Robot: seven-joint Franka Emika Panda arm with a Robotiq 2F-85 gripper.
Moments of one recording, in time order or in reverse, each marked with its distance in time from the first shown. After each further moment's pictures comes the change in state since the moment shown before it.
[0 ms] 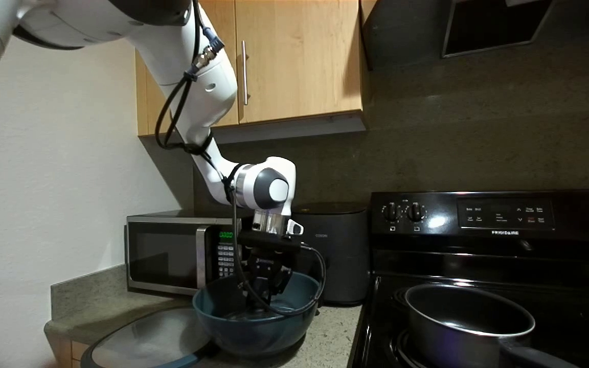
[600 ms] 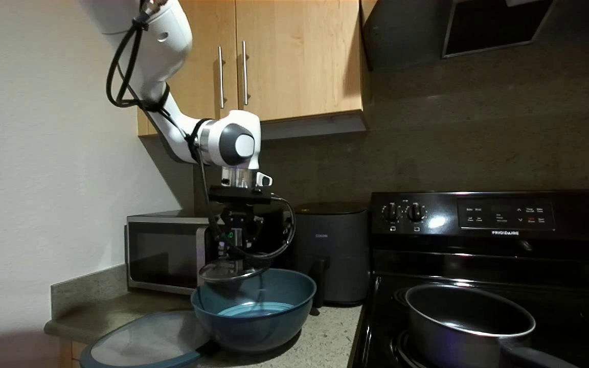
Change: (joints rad) arm 0.067 -0.215 0.069 -0.021 0.012 0.038 0.001
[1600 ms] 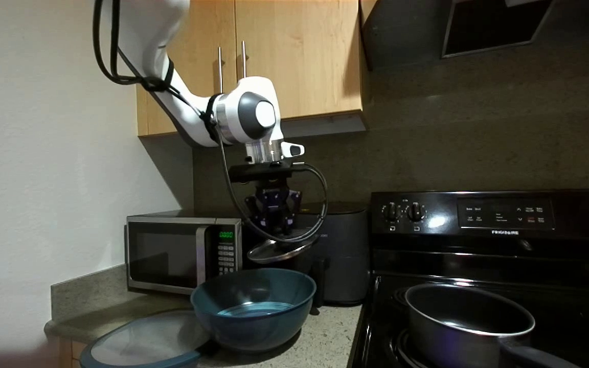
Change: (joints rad) arm -0.023 -0.142 -0.137 -0.083 -0.182 0.104 0.323
